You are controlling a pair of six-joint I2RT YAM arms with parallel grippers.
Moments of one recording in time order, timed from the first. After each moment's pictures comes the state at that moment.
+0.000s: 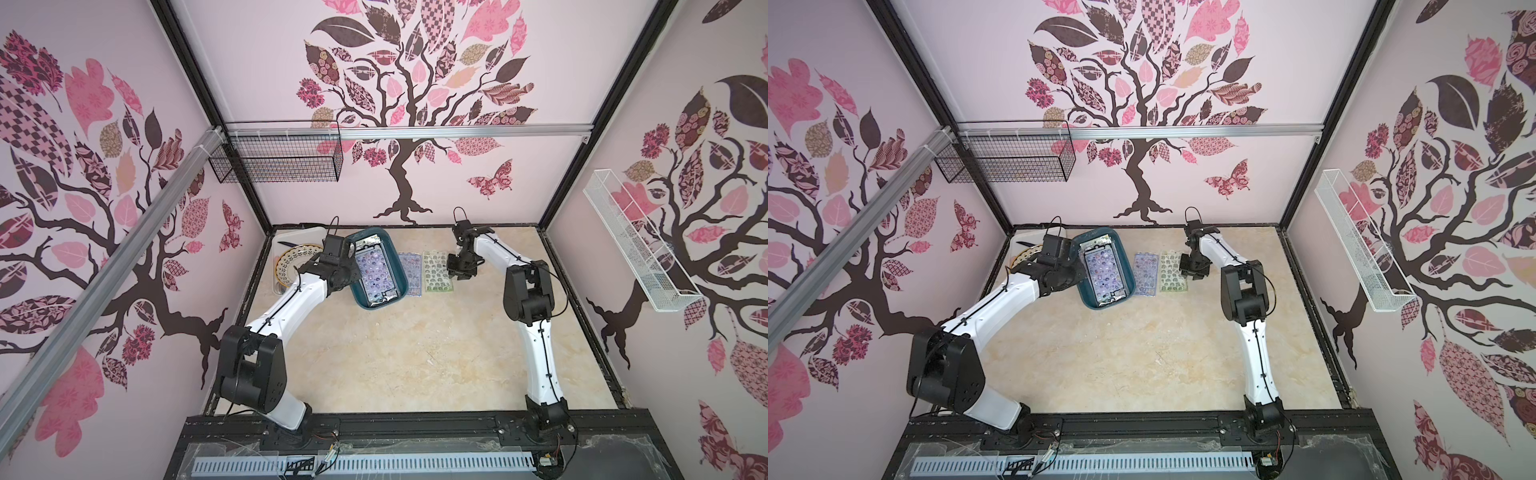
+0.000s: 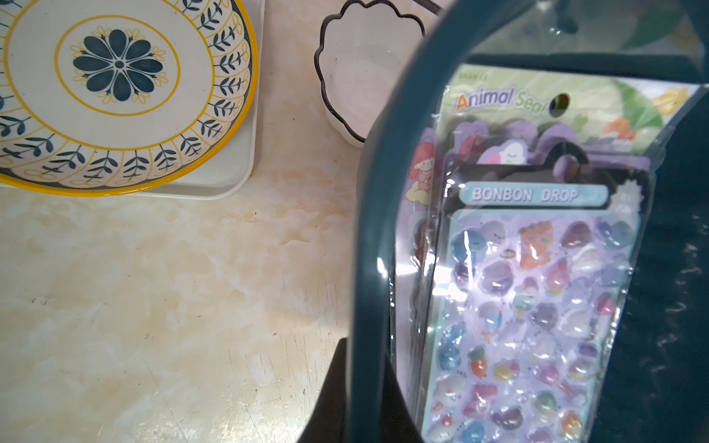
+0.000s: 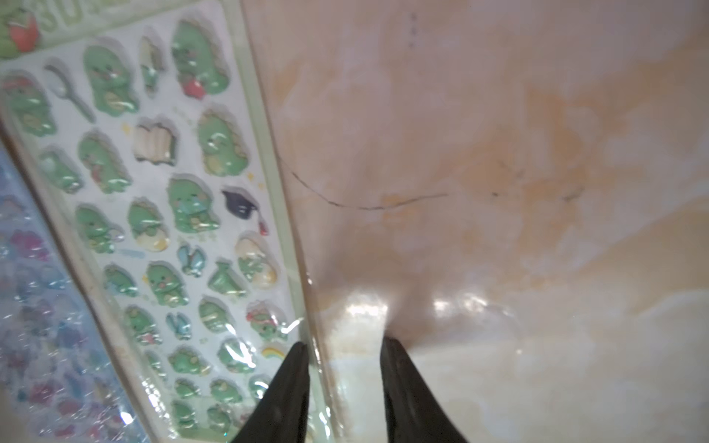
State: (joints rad) left arm -0.29 1.56 1.22 -0.55 -0.07 -0.63; right arm 0.24 2.38 2.03 -1.03 -0.08 0.44
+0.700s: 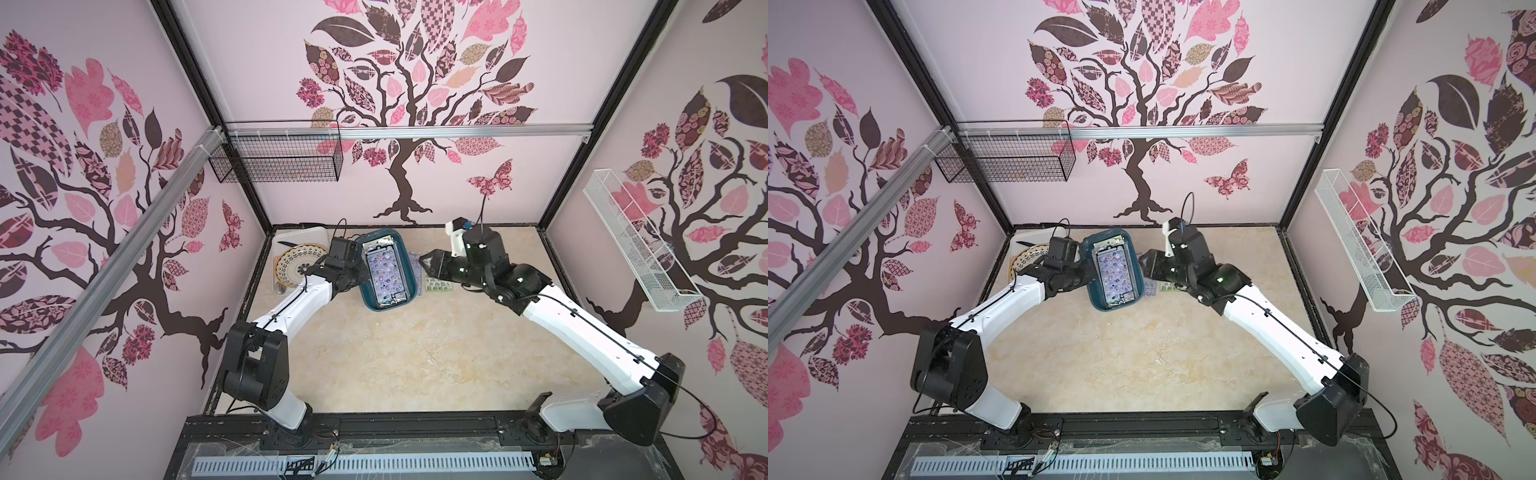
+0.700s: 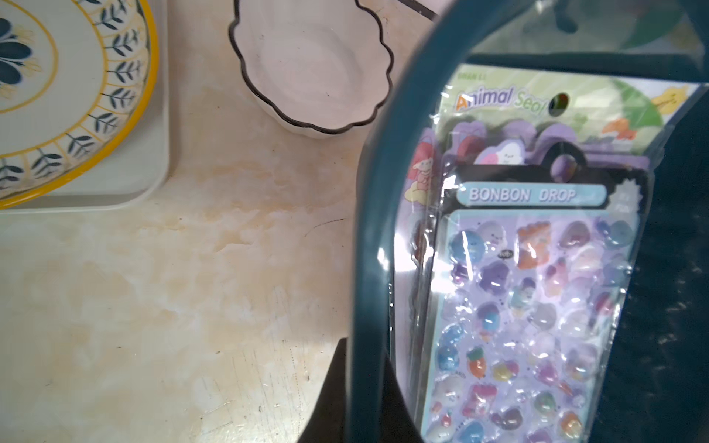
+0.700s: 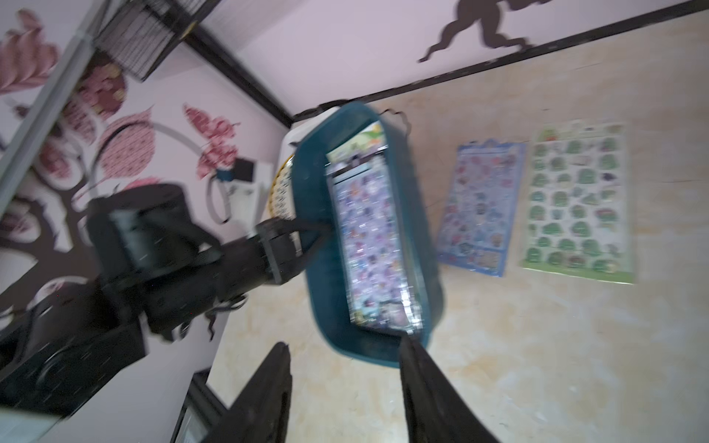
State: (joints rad) left arm -0.34 1.58 1.18 -0.43 0.04 -0.59; right arm 0.72 1.36 1.38 -0.50 -0.07 0.69
